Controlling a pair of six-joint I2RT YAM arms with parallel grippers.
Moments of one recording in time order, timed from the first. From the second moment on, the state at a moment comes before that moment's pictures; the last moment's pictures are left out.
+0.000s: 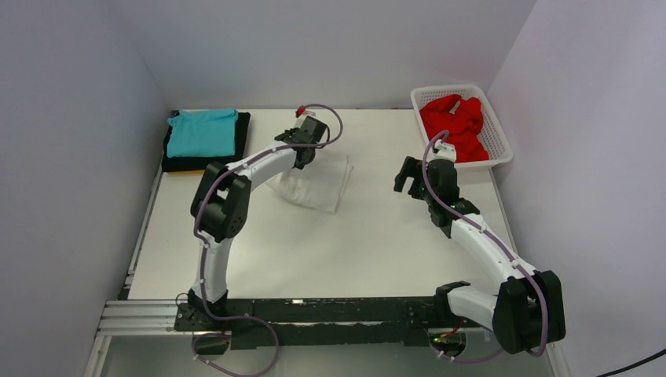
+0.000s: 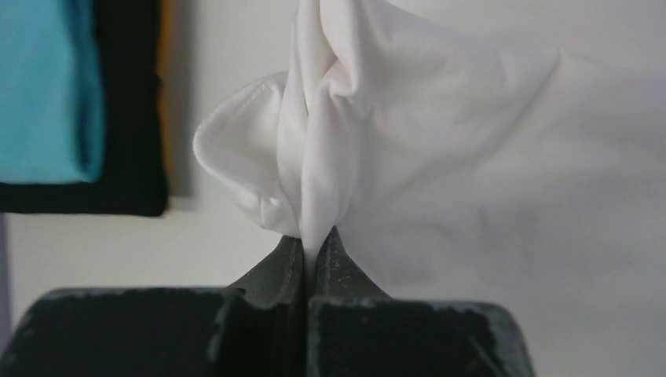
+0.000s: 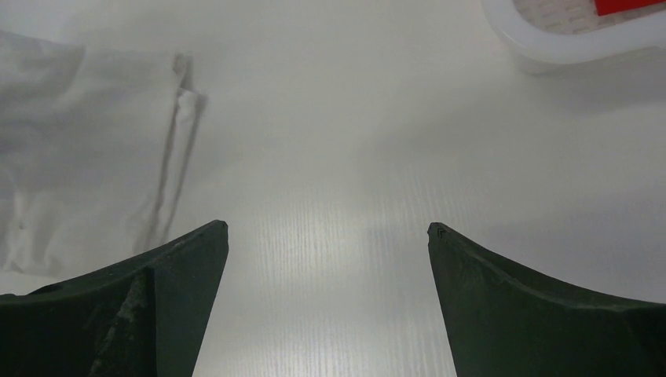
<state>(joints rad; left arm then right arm) -0.56 2.09 1.64 -0.52 -0.62 -0.29 0.23 1.12 0.67 -0.06 0.13 0.39</state>
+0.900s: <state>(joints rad) -0.19 1.94 1.84 -0.25 -0.59 0.49 0.23 1.17 0.66 -0.06 0.23 0.37</state>
